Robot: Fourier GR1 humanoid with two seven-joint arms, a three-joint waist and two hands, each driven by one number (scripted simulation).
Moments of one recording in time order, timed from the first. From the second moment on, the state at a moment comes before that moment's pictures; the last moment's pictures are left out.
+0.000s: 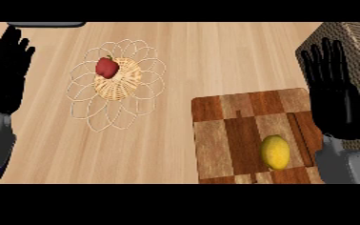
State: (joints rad) left arm -0.29 0.60 -0.05 -1.49 0.40 0.37 0.17; right arm -0.19 -0.28 -0.01 -1.60 -0.48 -0.06 -0.23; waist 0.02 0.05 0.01
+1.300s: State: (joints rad) left arm -0.19 0.54 -0.15 -1.37 0.38 0.20 0.16; right arm -0.27 -0.45 0.29 -1.92 0.46 -0.21 0.50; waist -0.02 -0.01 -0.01
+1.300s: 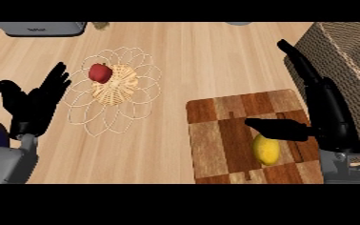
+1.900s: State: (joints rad) left arm -0.18 0.53 -0.14 -1.37 0.38 0.18 0.15; right arm -0.46 -0.70 0.15 -2.05 0.27 0.25 1.08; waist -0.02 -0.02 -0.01
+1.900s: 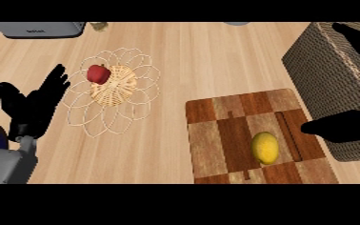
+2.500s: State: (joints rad) left arm -0.17 0.52 -0.11 -1.38 0.36 0.18 0.16; right arm -0.29 -0.84 -0.07 -2.33 -0.18 0.28 1.16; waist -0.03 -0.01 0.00
